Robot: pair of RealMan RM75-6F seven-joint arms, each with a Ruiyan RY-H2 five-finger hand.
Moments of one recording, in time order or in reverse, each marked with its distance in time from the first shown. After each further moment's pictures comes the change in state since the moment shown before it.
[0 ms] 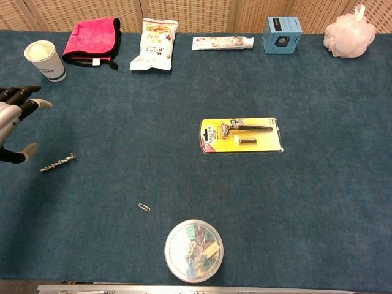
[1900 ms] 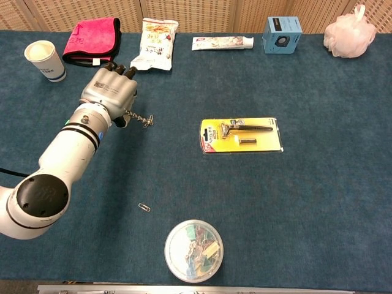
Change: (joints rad) left arm -0.442 -0.482 -0.365 0.319 -0.561 -0.142 0.530; right arm -0.050 0.049 0.003 0.042 -0.037 0.095 0.208
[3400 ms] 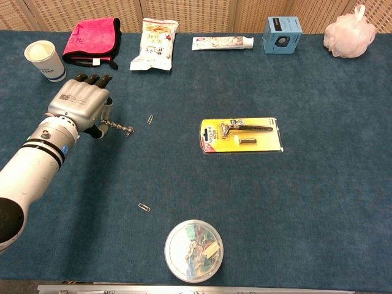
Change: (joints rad) left arm 0.146 0.100 0.079 -0.102 0.129 0.029 -0.131; right arm 0.011 -0.012 0.000 -0.007 0.000 -0.010 -0.039
